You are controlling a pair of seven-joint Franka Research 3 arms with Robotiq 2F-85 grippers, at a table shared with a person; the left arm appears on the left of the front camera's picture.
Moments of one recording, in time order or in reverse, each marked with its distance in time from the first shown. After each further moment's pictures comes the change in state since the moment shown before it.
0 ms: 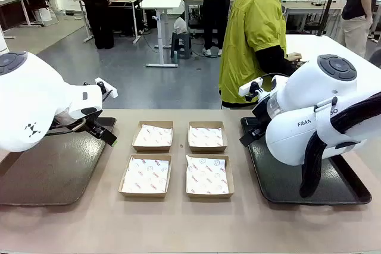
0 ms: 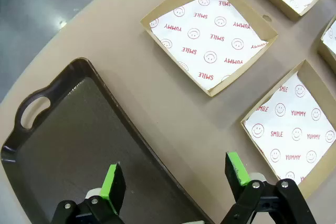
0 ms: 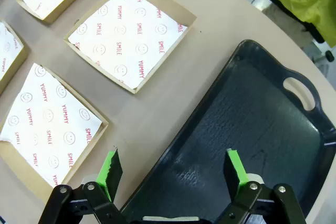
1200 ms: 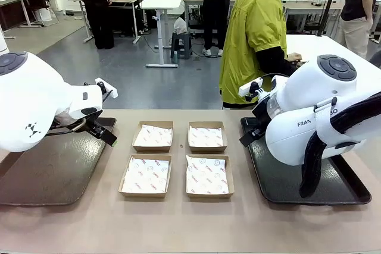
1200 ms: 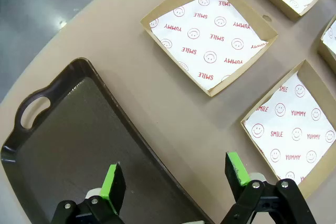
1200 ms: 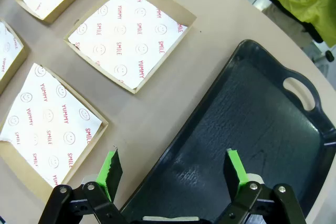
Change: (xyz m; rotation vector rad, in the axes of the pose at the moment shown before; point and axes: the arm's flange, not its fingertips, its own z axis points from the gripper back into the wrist) left arm 0.000 0.000 0.000 0.000 0.000 0.000; right arm 0.000 0.000 0.000 0.000 0.000 0.000
